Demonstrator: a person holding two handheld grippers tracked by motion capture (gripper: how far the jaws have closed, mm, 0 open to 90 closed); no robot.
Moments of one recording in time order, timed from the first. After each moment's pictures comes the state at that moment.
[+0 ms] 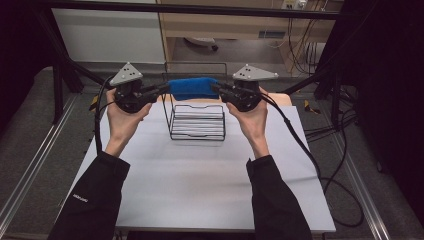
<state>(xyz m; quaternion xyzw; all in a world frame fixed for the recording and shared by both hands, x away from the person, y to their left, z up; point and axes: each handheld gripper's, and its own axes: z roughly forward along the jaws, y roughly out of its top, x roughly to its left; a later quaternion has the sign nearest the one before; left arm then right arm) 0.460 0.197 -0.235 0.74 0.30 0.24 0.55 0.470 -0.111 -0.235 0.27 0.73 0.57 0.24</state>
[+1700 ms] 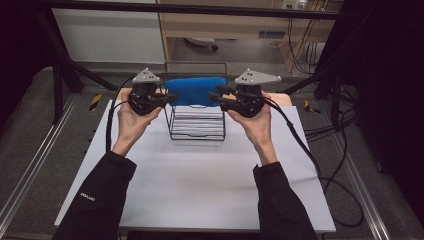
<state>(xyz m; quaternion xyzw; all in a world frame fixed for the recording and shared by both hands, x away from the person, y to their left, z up) 0.478 0.174 -0.253 0.80 0.33 0.20 0.47 0.456 -0.114 -0.236 0.27 0.75 0.56 0.21</state>
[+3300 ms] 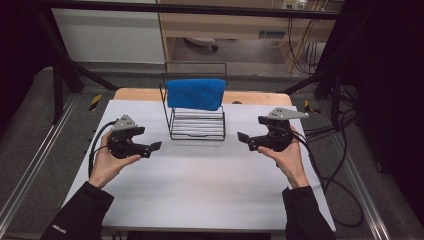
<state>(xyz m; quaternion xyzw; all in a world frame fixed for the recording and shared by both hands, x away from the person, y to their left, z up) 0.416 0.238 -0.356 0.80 0.36 0.18 0.44 0.420 -0.199 -0.318 0.36 0.77 0.50 0.18</state>
